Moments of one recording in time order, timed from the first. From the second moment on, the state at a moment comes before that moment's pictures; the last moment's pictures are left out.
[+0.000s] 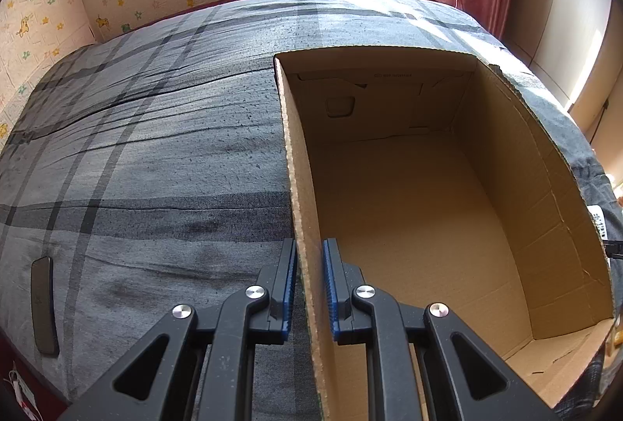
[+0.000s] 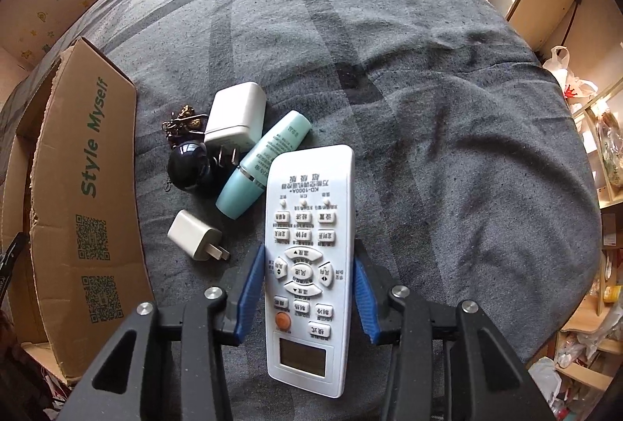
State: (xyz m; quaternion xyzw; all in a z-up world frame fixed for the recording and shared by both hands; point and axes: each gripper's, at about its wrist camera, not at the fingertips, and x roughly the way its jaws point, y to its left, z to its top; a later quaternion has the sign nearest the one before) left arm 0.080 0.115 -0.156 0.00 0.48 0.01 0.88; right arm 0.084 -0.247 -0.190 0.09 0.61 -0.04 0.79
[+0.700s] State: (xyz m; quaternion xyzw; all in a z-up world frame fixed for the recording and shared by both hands) left arm 0.081 0.115 -0.157 0.01 0.48 0.01 0.88; right arm 0.097 -0.210 -0.097 0.06 0.55 0.04 0.83
